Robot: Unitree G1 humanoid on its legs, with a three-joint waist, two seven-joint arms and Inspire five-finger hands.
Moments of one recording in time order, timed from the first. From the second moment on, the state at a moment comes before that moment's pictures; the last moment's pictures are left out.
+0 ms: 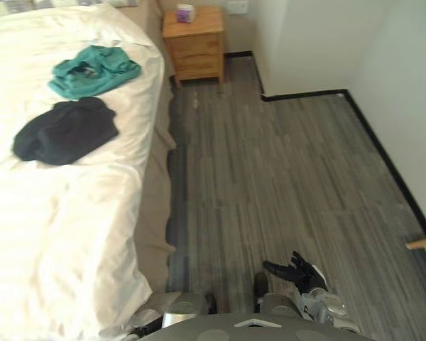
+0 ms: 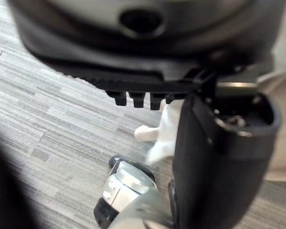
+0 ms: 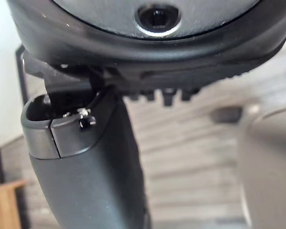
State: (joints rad) left arm 0.16 0.12 0.14 1.08 -0.31 0.20 0.04; right arm 0.03 -0.13 -0.13 1.06 0.12 -0.15 0.17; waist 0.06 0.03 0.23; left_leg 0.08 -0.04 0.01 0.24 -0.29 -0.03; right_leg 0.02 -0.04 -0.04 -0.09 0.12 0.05
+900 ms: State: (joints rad) left arm 0.13 0.05 0.27 0.97 -0.30 0.12 0.13; right arm 0.14 -0.10 -0.09 0.94 0.28 -0.17 0.26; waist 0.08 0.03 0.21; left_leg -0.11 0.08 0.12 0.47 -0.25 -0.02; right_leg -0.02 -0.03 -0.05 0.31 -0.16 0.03
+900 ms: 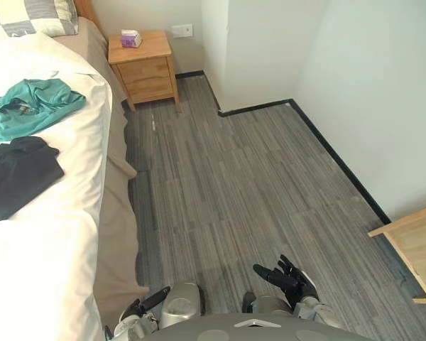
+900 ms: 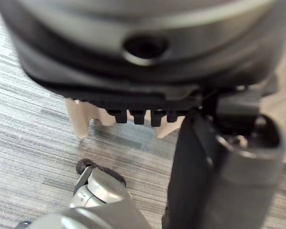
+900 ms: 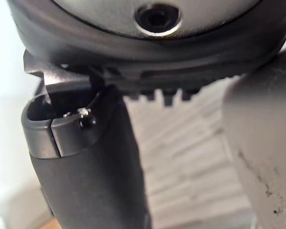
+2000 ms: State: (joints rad) left arm 0.20 0.03 0.35 0.95 -0.31 0.02 -0.02; right arm 0.16 -0.12 -0.24 1.01 0.25 -0.14 0.25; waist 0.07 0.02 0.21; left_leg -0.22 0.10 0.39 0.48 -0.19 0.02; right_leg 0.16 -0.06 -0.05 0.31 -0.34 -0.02
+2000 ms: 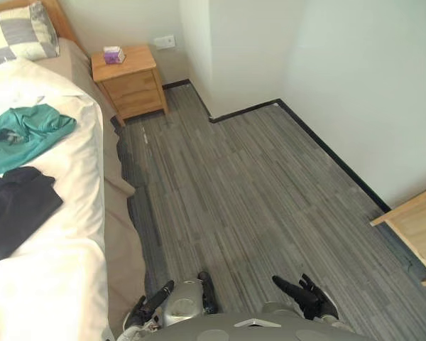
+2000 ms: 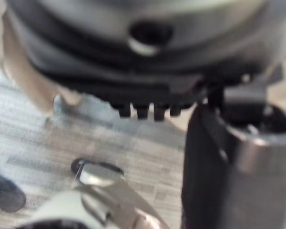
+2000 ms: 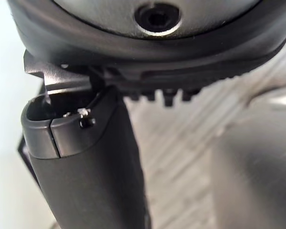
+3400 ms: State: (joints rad) left arm 0.08 0.14 0.24 1.00 -0.28 0.12 -0.02; right arm 0.09 -0.04 -0.20 0.99 0.23 -0.12 0.23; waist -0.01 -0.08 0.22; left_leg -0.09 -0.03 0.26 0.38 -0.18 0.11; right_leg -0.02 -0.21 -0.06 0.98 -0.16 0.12
